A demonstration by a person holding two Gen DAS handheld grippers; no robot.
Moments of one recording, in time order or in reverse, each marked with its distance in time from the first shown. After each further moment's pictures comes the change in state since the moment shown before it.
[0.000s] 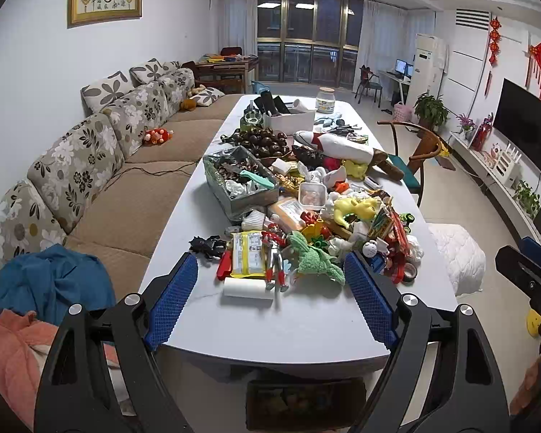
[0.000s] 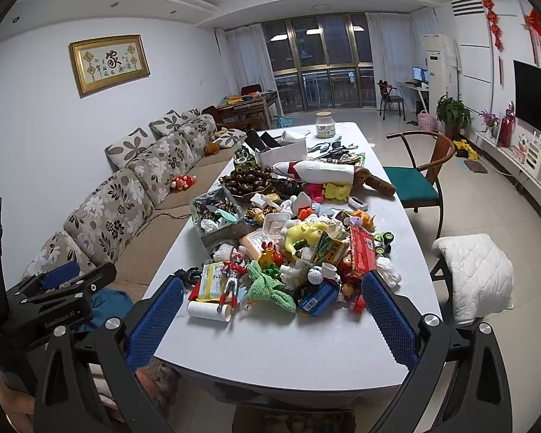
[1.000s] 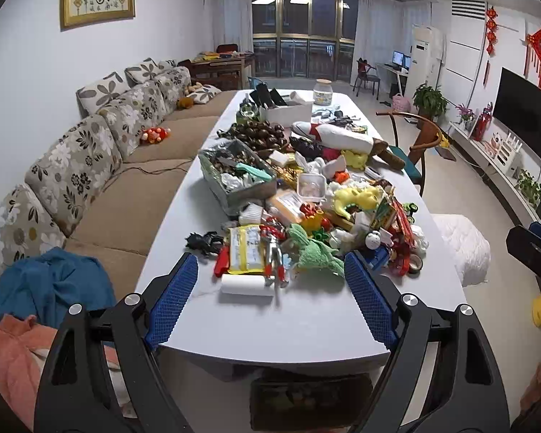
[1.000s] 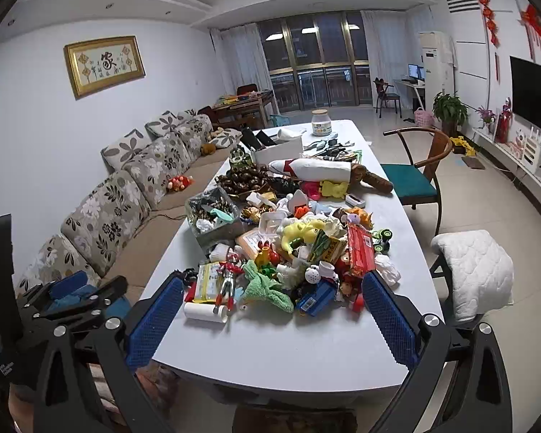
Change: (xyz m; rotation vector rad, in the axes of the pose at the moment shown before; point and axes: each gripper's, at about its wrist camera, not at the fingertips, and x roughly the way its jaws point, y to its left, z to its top) left arm 0.014 -0.008 -0.008 0.029 0.011 0.010; right arm 0.007 -0.008 -0.001 0.015 -0.006 -0.015
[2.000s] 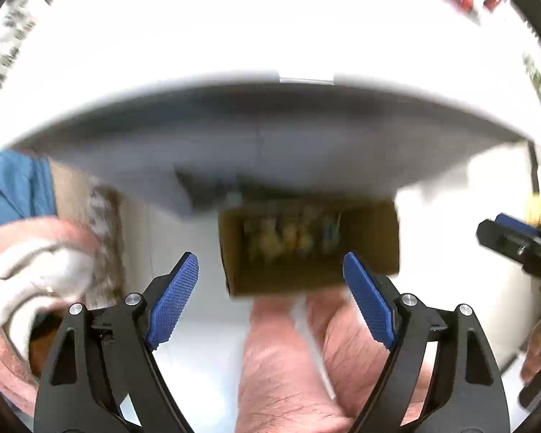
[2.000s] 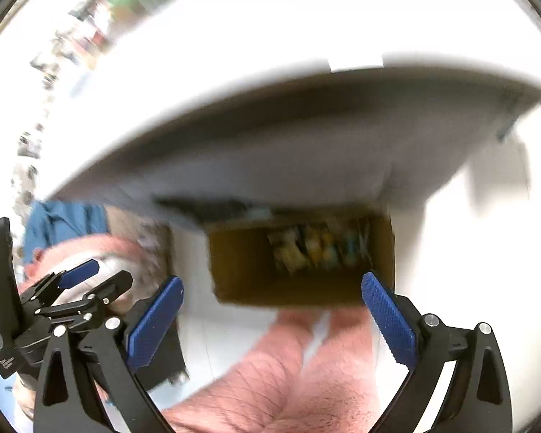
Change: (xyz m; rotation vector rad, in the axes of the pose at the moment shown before) left arm 0.172 -0.006 -0.248 0.049 0.663 -0.086; right arm 0.175 -0.084 -0.262 0.215 0.701 0.028
